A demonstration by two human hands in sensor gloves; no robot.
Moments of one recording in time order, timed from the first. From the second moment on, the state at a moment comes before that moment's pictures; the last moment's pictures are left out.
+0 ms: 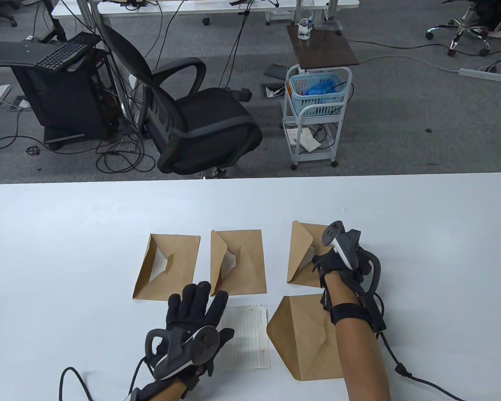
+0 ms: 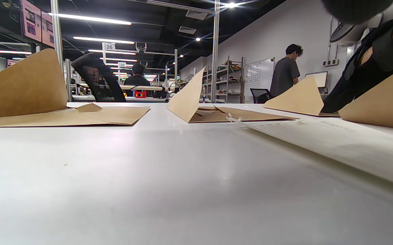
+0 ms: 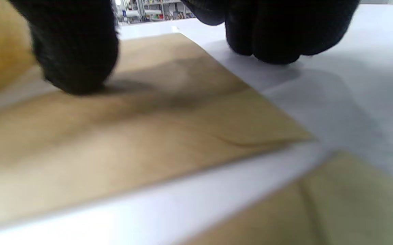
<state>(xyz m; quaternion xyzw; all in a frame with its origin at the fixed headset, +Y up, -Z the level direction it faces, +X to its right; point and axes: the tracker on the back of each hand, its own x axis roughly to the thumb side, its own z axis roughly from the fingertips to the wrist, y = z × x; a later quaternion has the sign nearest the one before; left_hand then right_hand) -0.165 -0.739 -0.272 0.05 -0.15 0.01 0.99 0.185 -0.759 -0.461 -0.27 0.11 0.95 0.09</state>
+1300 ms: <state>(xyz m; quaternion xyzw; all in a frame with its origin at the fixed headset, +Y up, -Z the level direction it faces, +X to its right) -0.163 -0.737 -0.272 0.06 -0.16 0.01 0.99 0.253 -0.745 -0.420 -0.22 0.03 0.88 0.43</state>
